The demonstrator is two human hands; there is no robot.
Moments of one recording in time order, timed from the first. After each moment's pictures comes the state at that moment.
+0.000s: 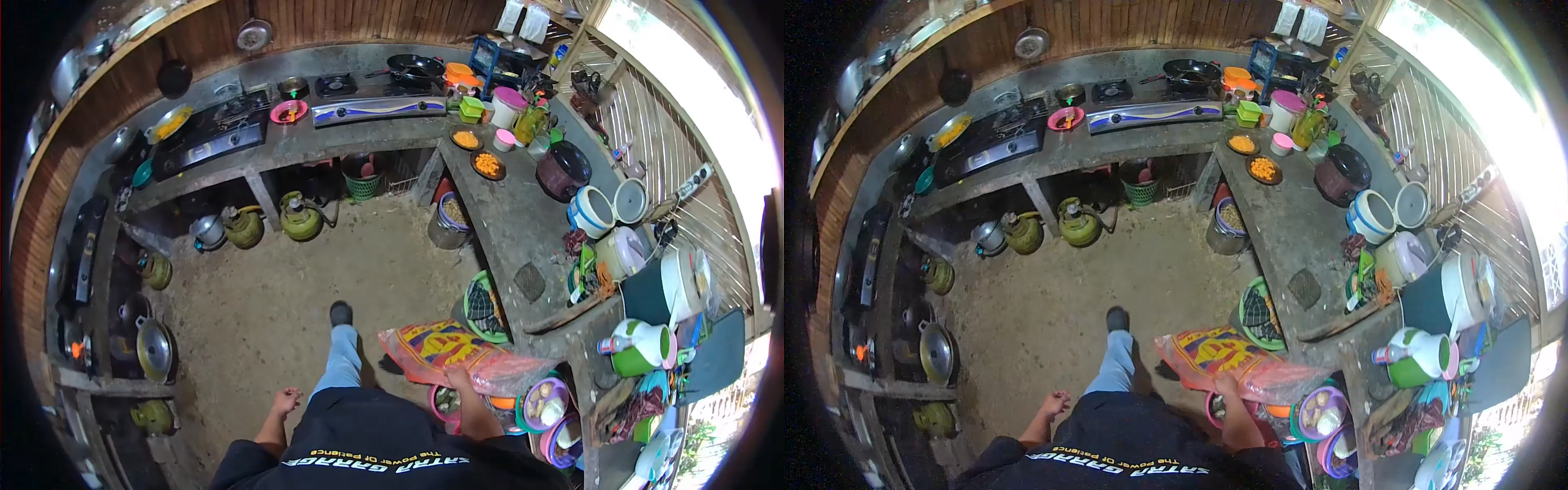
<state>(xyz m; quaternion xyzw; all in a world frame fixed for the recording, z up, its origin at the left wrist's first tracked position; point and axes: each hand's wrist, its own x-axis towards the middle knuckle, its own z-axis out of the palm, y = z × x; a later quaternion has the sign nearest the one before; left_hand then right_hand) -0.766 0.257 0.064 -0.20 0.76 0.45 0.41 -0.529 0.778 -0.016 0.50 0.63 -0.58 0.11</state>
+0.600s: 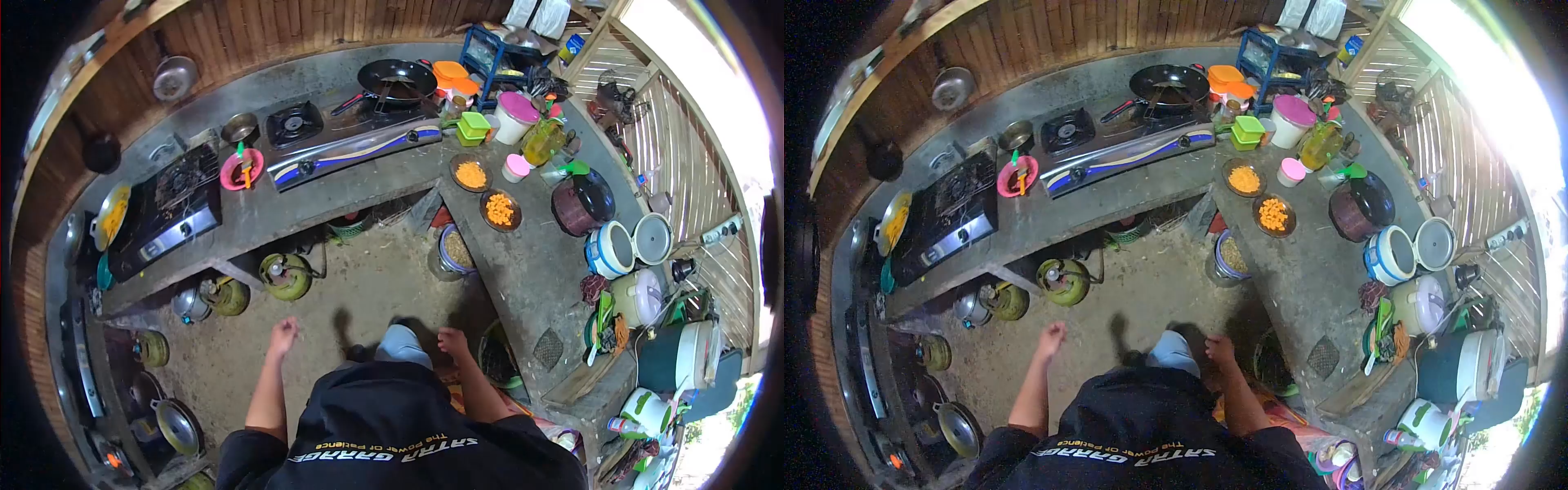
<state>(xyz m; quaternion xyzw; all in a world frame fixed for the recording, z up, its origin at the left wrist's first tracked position) -1.314 0.551 0.068 0.06 0.81 0.49 0.31 -0.947 0.967 0.019 0.45 0.49 -0.75 -0.04</state>
